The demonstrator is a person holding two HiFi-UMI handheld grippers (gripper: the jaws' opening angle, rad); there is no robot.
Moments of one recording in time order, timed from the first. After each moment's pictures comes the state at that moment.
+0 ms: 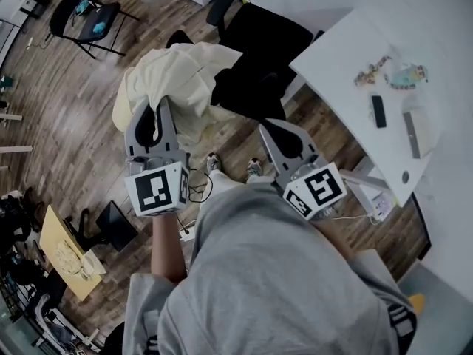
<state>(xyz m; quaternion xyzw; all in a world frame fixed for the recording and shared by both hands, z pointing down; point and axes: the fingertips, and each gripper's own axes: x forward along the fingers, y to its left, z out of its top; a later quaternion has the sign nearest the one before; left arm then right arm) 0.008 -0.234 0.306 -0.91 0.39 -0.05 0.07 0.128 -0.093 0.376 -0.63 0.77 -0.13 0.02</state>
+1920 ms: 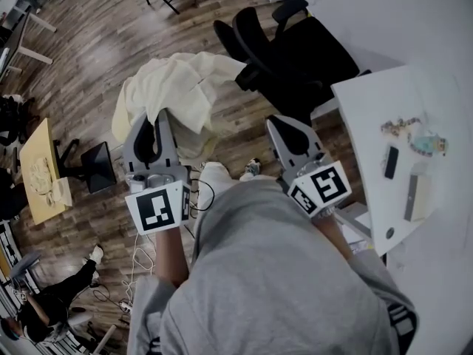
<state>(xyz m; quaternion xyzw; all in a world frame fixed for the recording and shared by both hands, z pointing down) -0.128 -0.147 0.295 -0.81 0.58 -0.04 0.07 0.058 -0.097 0.377 -0.48 0.87 -0.13 0.00</state>
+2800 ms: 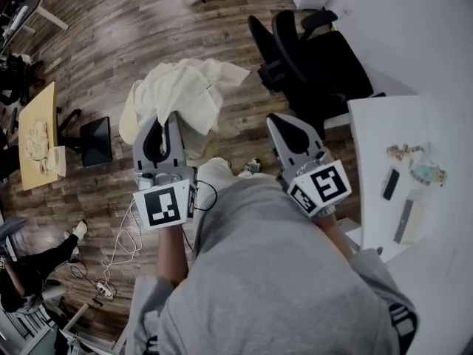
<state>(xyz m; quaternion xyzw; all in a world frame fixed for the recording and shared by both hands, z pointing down) -0.190 -0.121 0.329 -0.77 0.63 -0.05 0.04 -0.006 -0.106 0.379 -0.41 0.90 -0.12 -0.03</state>
